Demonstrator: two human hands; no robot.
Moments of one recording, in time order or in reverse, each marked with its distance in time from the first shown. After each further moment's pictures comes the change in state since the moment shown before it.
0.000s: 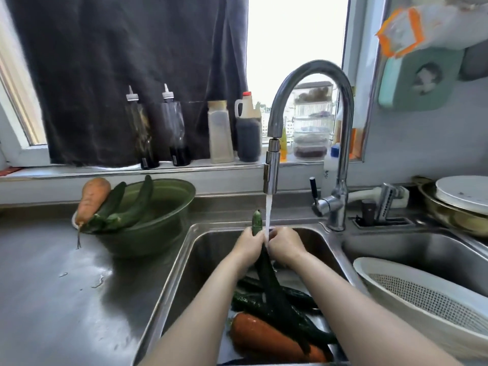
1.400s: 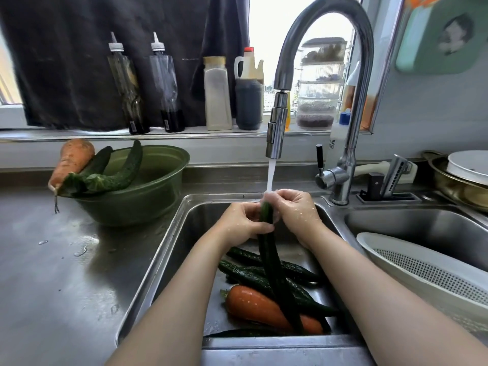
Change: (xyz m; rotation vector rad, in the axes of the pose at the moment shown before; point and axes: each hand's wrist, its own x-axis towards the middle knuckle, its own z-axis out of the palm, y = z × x) left_hand -0.017 -0.015 -0.028 -0.006 -0.276 0.221; right_hand 0.003 0.025 -0.001 0.640 0.085 -0.281
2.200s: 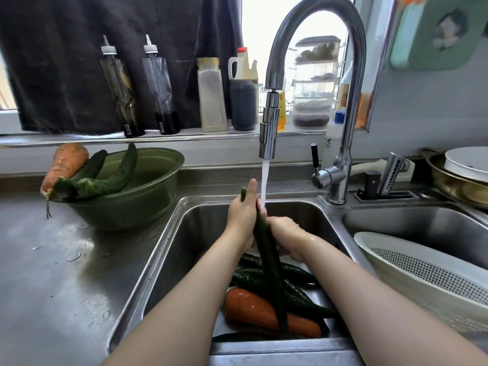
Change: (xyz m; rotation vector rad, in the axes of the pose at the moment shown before) left_hand 0.032 0.005 0.040 -0.507 0.435 -0.117; right_hand -0.011 0.019 0.006 -0.177 -0.215 0.523
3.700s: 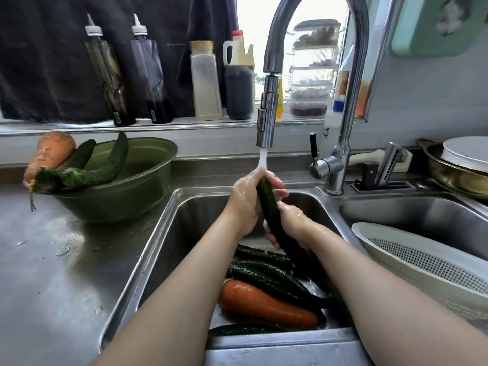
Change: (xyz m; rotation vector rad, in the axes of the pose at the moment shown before) left_hand -0.015 0.030 0.013 -0.115 -0.308 0.048; right_hand 0.000 0.005 -0.013 0.104 -0.035 -0.054
